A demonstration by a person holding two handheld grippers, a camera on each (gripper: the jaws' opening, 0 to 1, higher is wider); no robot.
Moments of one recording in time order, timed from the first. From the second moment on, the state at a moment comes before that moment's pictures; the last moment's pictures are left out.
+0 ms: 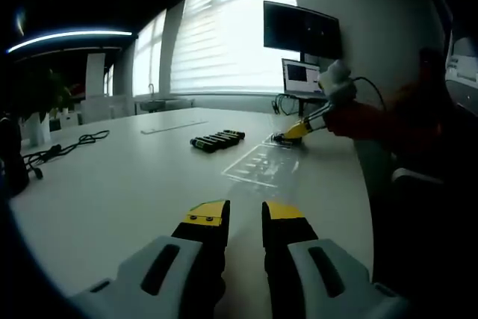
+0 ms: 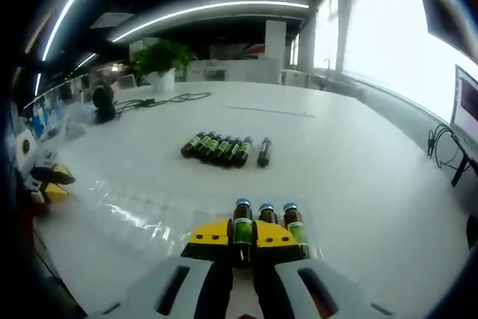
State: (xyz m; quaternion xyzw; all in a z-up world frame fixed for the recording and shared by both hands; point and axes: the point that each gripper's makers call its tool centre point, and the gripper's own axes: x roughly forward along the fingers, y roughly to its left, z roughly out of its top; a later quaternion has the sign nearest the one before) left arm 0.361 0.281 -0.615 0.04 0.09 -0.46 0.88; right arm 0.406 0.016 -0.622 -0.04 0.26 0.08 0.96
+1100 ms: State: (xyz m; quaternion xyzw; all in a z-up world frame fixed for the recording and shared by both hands) left arm 0.361 0.280 -0.616 0.05 0.09 -0.46 0.88; right arm 0.405 0.017 -0.627 -0.04 0.26 0.11 0.96
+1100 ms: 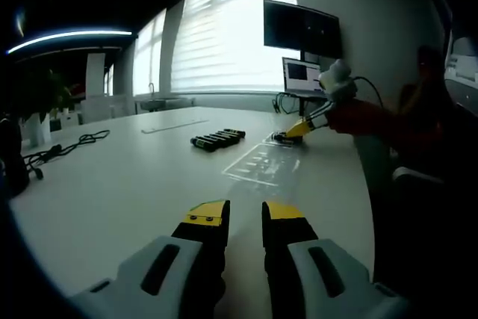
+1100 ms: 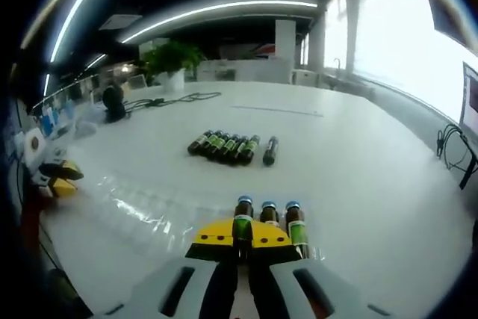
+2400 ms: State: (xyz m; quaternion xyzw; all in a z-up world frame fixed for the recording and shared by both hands) left arm 0.361 0.281 -0.616 0.04 0.09 -0.46 0.88; right arm 0.405 0.017 -0.631 -0.05 0.28 0.10 0.95
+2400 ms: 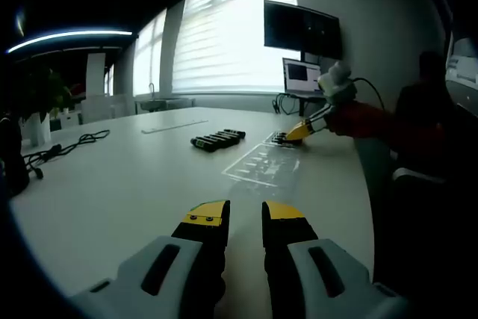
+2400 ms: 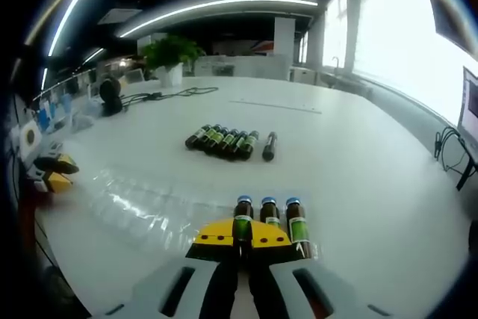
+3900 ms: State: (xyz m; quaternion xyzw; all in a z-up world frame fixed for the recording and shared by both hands) left arm 0.361 0.280 -0.616 0.04 0.09 -0.46 0.88; right arm 0.449 0.015 -0.604 -0.08 0.24 0.14 0.96
